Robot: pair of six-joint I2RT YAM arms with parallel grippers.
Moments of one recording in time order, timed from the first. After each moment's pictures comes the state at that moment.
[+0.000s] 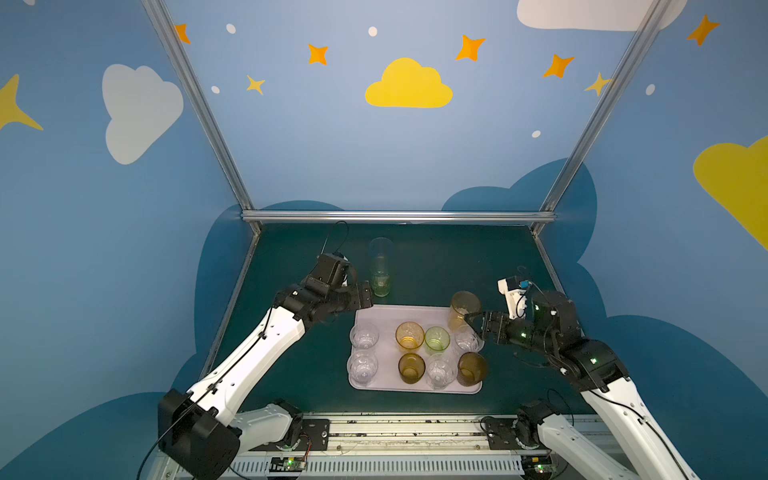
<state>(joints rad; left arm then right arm) -0.47 1.24 1.13 -0.73 0.06 -0.61 0.43 0.70 0.87 -0.79 -0.31 0.48</state>
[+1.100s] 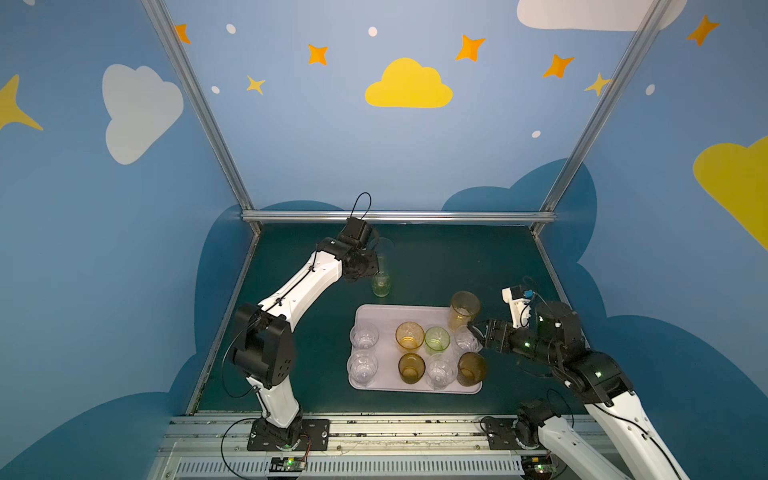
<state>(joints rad) -0.42 1.78 1.58 -0.81 0.02 -0.56 0.43 0.63 0.81 -0.81 -0.31 0.52</state>
